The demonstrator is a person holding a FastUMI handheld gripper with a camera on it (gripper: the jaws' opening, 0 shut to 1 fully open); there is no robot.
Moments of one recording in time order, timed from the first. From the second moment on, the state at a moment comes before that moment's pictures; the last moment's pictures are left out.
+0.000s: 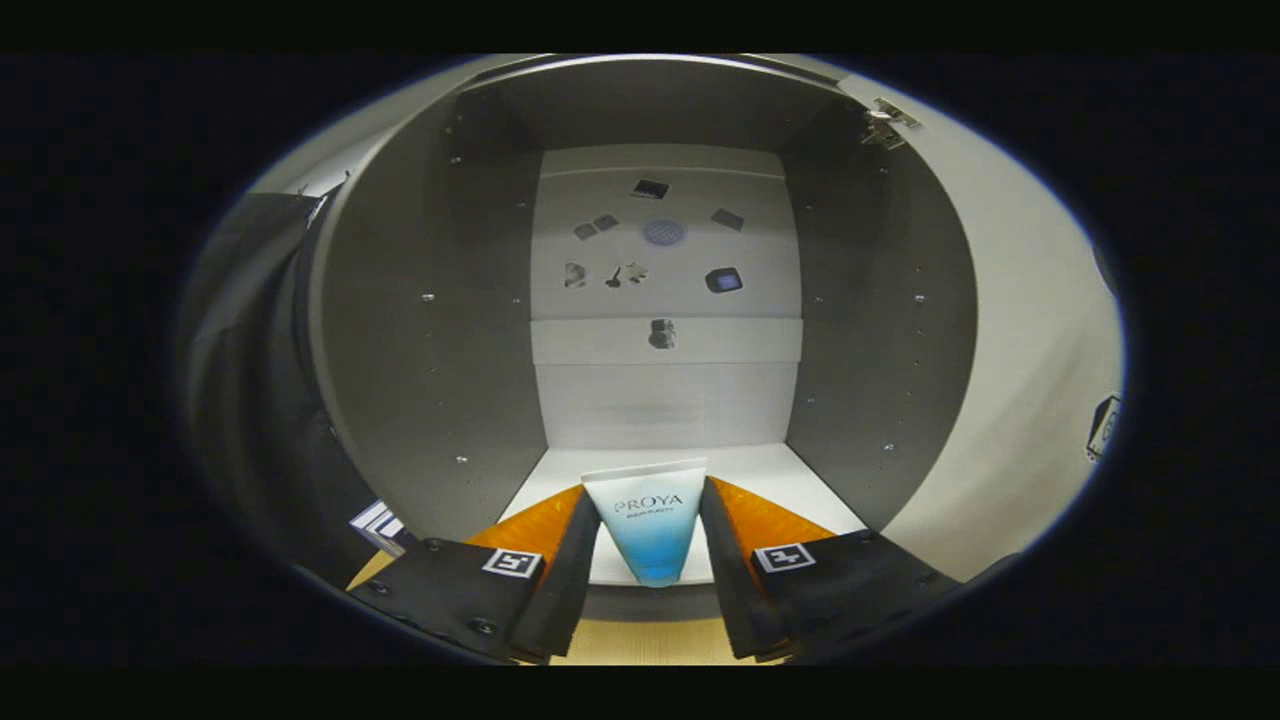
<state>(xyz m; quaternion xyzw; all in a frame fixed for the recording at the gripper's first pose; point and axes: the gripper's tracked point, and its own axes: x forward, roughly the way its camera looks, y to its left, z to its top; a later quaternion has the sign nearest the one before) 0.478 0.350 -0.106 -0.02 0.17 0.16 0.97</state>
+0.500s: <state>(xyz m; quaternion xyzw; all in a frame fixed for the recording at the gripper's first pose) 0.521 0.355 -0.154 -0.01 0.21 0.15 0.97</state>
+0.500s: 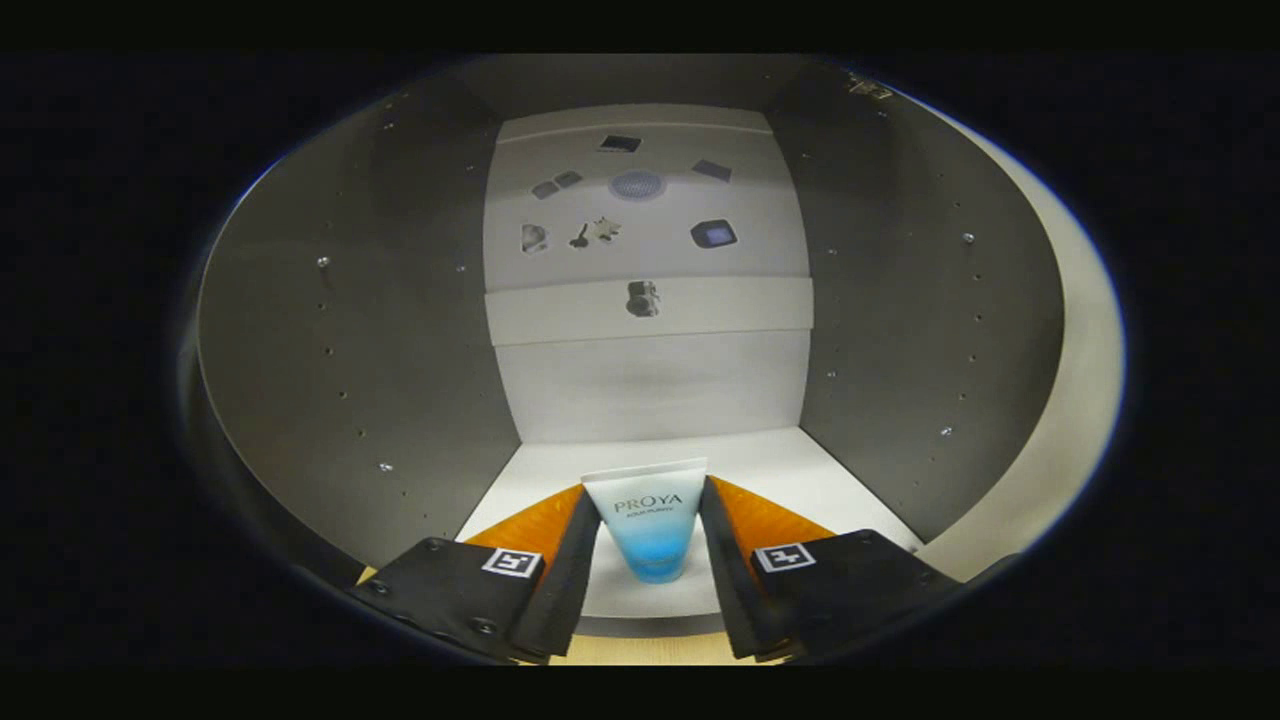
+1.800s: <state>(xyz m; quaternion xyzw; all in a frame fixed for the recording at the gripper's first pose) 0.351 0.291 -0.076 0.01 0.13 0.12 0.98</state>
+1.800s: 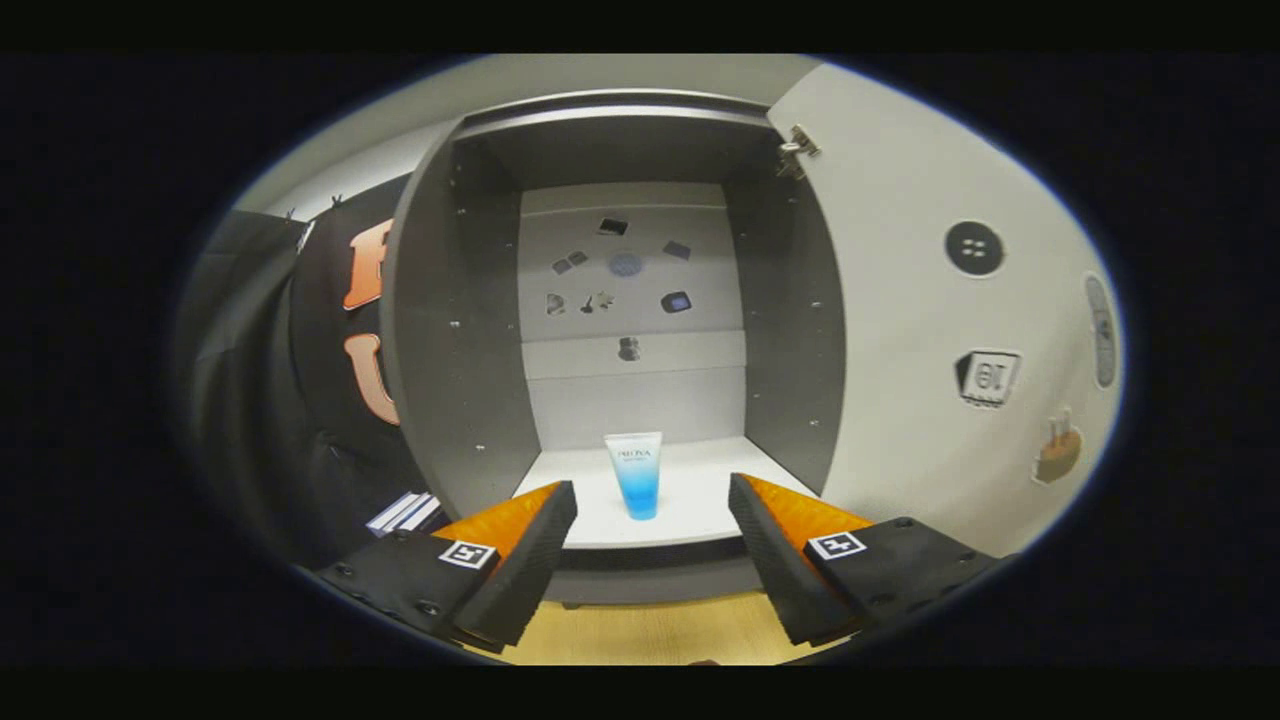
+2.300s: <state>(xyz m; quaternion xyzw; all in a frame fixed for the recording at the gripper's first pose) 0.202 0.195 -0.052 -0.02 0.10 0.07 0.99</state>
